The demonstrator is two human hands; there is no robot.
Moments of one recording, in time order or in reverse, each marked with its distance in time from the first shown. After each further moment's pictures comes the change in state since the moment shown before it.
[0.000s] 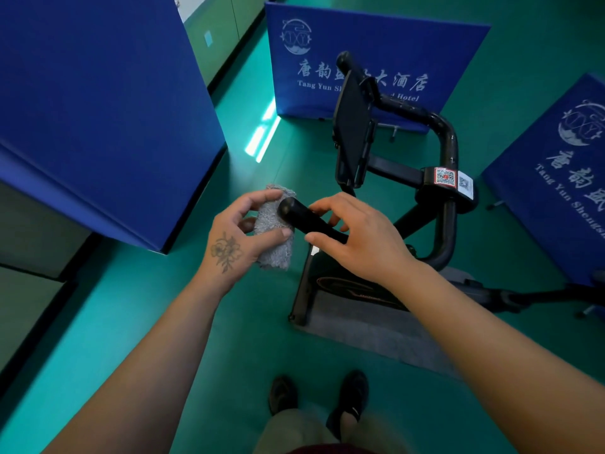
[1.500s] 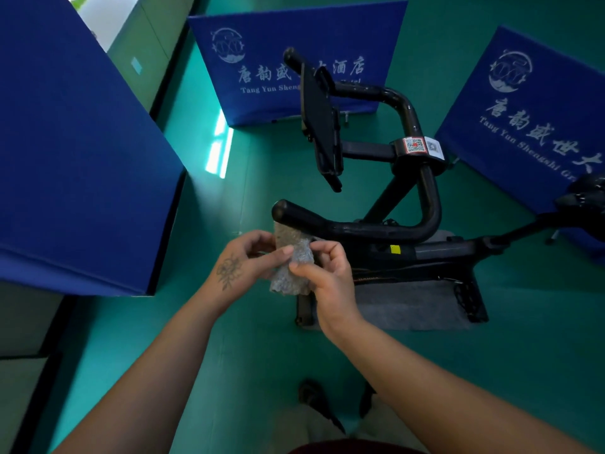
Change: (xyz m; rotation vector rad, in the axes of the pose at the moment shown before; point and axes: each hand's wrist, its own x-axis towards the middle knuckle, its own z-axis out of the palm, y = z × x) left_hand 0.014 -0.029 -0.021 0.092 -0.394 -0.244; right_hand -0.033 -0.075 0.119 1.384 0.601 0.792
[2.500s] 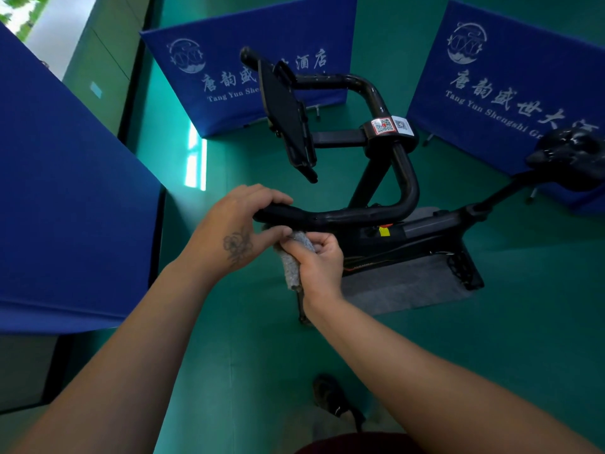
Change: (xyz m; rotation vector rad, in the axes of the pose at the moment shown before) left_hand 0.040 0.053 -0.010 0.872 -0.110 0.709; right_hand 0.013 0.001 0.021 0.133 0.311 -0.029
